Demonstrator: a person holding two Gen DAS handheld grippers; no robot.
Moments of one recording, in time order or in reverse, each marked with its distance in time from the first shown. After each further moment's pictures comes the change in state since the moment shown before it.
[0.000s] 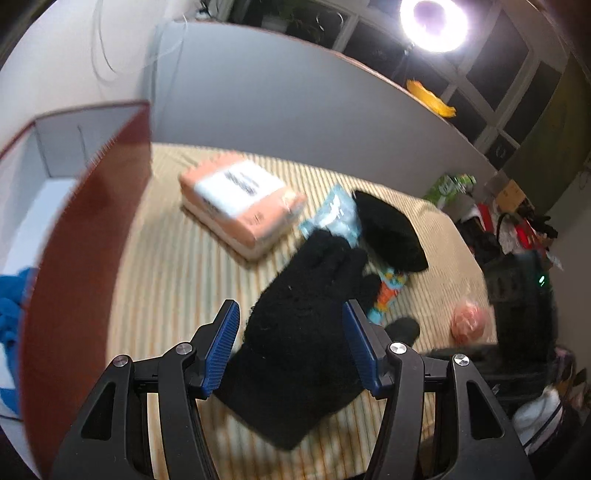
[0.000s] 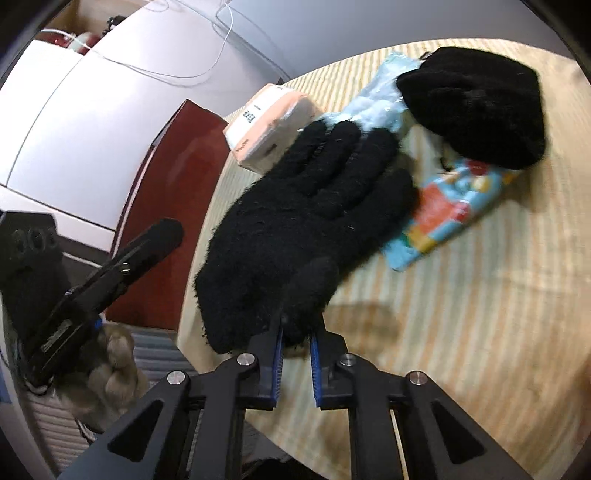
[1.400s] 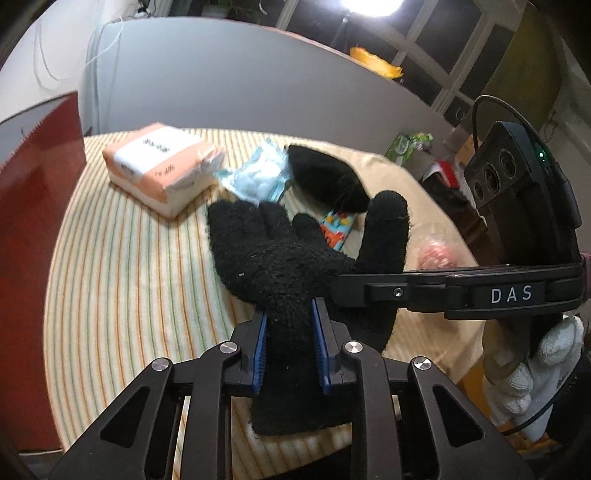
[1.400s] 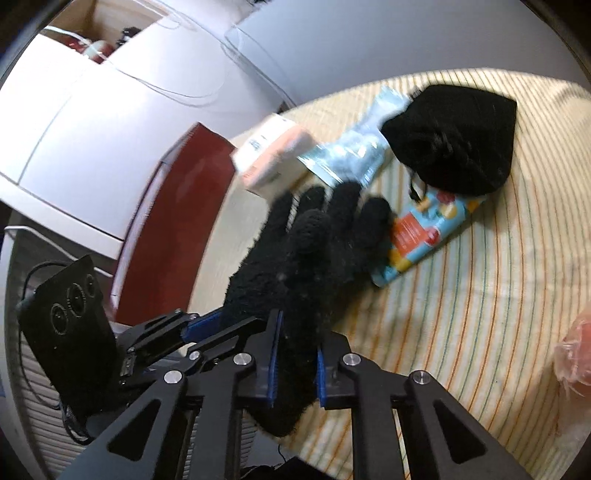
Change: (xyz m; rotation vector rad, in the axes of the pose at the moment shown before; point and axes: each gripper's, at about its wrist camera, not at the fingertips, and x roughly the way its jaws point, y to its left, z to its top) left arm 0.006 -0.041 -0.035 0.154 0.029 -0.112; right arm -0.031 0.011 -0.008 -0.034 -0.095 -0.001
